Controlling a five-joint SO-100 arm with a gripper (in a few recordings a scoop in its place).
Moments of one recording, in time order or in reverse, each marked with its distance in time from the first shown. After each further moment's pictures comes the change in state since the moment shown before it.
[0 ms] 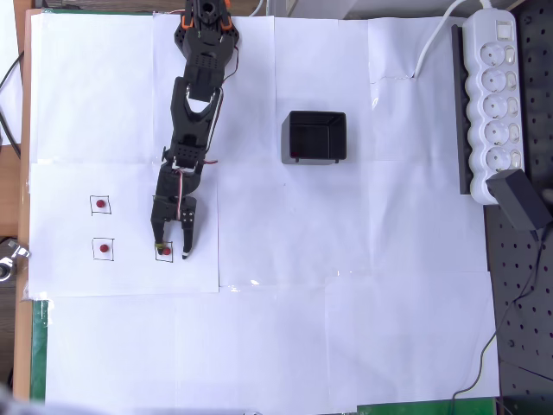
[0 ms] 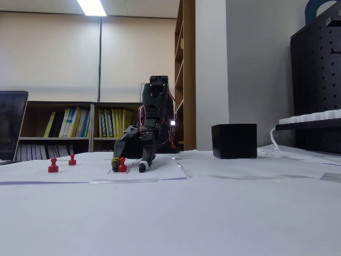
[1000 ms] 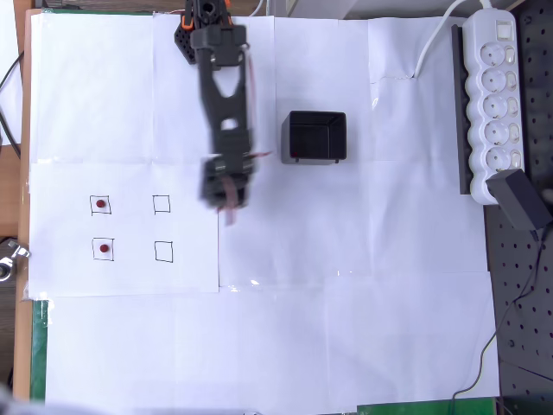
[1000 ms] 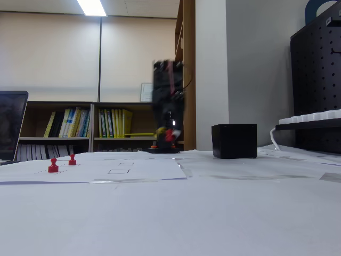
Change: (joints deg) arm -30.1 -27.6 40.8 128.1 -20.0
